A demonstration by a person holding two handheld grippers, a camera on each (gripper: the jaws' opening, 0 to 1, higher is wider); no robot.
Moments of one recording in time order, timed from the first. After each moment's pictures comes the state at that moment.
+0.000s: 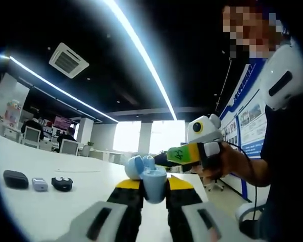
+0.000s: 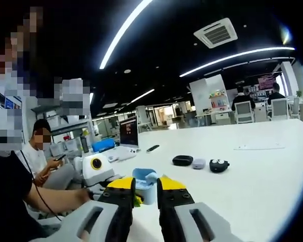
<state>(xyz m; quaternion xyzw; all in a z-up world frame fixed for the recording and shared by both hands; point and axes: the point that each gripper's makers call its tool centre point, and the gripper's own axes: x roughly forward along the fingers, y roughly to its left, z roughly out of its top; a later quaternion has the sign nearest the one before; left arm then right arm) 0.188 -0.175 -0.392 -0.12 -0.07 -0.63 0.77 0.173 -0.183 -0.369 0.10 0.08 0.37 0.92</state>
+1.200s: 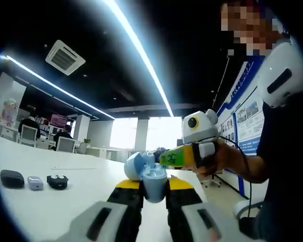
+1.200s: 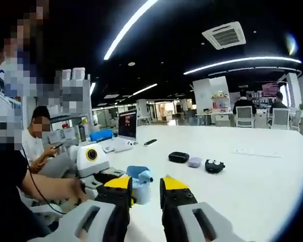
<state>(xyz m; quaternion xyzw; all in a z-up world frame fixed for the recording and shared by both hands) 0.181 -0.187 -0.399 -0.09 -0.06 -0.64 0.76 0.178 -0.182 -0.381 0.04 0.10 0.37 0.92</state>
